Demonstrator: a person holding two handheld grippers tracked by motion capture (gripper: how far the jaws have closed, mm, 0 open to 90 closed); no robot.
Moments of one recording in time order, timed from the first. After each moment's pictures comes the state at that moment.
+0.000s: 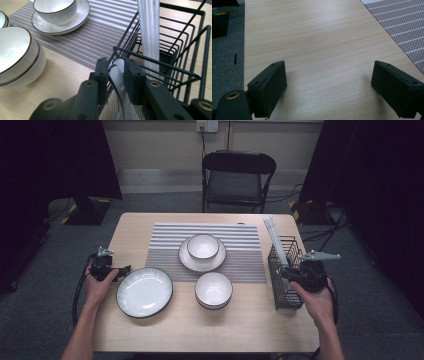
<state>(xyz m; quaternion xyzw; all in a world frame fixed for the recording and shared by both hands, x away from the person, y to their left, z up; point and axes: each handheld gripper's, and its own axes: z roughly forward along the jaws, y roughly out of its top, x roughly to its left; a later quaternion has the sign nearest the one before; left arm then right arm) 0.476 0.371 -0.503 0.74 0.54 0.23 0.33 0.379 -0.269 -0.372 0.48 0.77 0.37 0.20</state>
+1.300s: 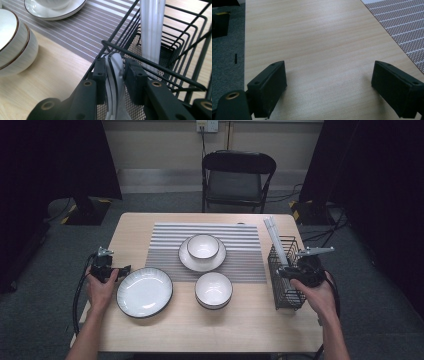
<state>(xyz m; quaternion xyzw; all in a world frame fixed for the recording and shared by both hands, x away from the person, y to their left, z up) 0.476 0.371 -0.503 0.74 0.54 0.23 0.33 0.401 -0.276 -0.379 0.47 0.80 0.33 0.16</state>
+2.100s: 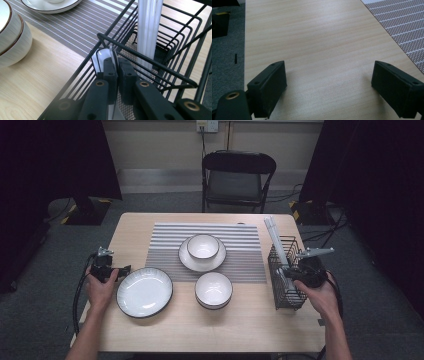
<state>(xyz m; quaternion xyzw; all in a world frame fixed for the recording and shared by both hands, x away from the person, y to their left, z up) 0.476 0.371 -0.503 0.74 0.54 0.23 0.33 0.400 -0.280 -0.381 0.45 0.82 0.31 0.18</state>
